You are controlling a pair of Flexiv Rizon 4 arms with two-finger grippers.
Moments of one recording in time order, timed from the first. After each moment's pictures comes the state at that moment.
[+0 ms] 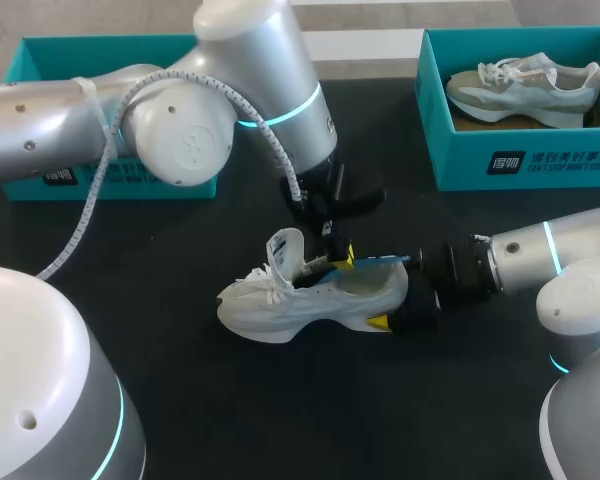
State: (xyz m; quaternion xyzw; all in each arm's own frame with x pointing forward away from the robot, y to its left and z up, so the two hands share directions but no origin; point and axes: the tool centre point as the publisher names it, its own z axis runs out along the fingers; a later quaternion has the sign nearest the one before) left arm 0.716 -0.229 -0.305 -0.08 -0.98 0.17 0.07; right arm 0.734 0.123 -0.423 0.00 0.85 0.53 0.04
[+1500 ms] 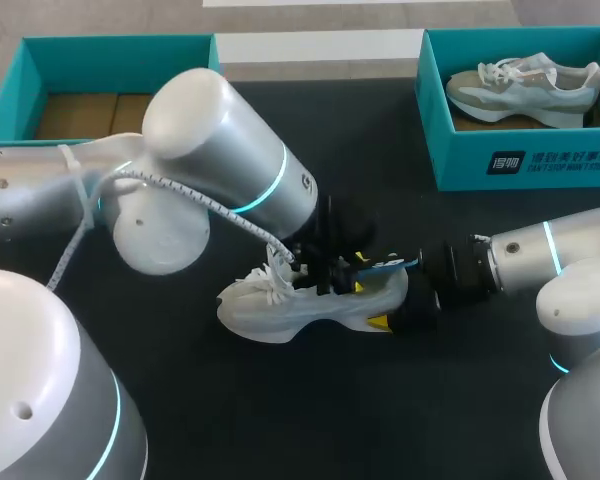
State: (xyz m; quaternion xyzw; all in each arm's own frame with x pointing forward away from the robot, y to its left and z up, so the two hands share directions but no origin) left arm 0.710 -0.244 -0.324 -0.04 -0.96 0.26 -0.06; right arm 0.734 0.123 -0.423 0.00 0.85 0.53 0.04
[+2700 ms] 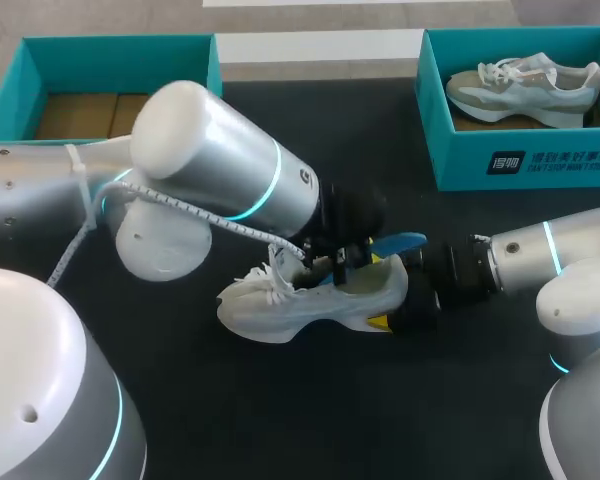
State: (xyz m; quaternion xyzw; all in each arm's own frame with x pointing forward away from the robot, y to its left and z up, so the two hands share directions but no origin) left arm 0.718 -0.267 -0.290 0.00 -0.94 0.32 -0.09; right arm 0.734 0.123 -0.423 0.00 0.85 0.53 0.04
